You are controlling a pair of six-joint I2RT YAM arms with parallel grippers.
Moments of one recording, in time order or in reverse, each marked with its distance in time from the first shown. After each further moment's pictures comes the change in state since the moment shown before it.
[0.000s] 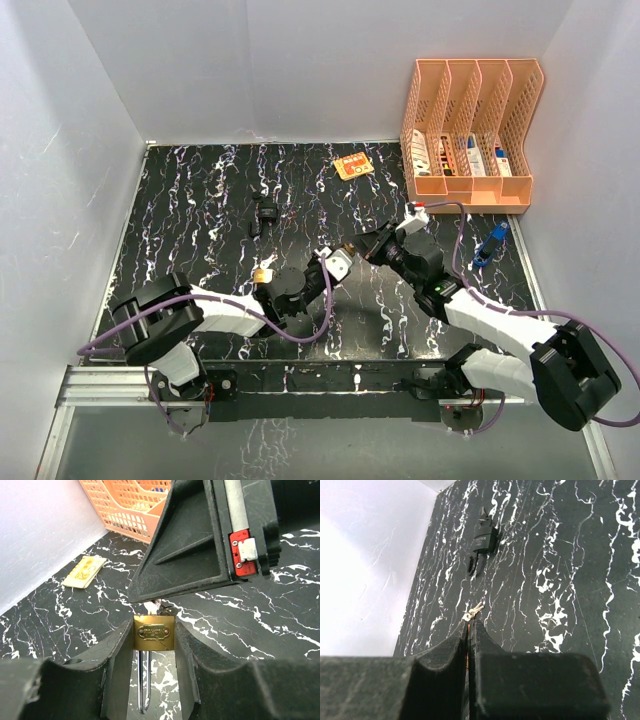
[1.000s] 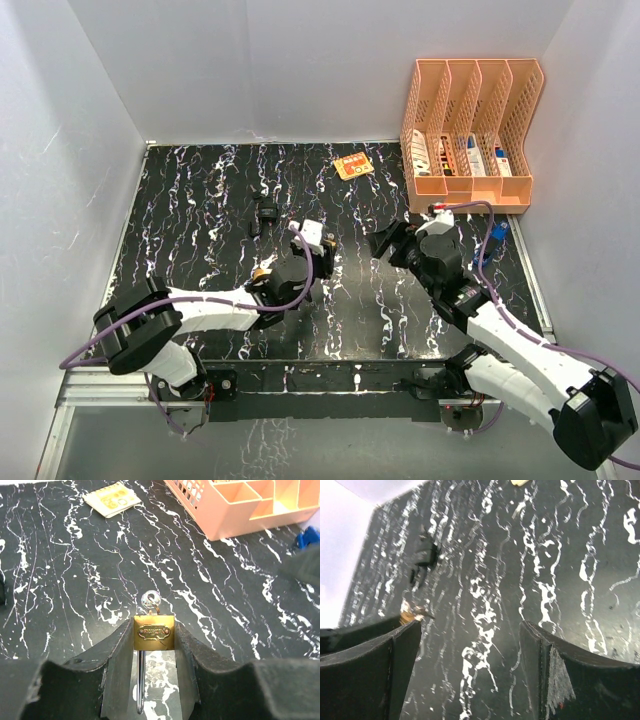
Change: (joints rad) left arm 0.025 -0.092 0.055 -0.340 -0.281 -0.501; right arm -0.041 -0.239 0.051 -0.373 0.185 -0.188
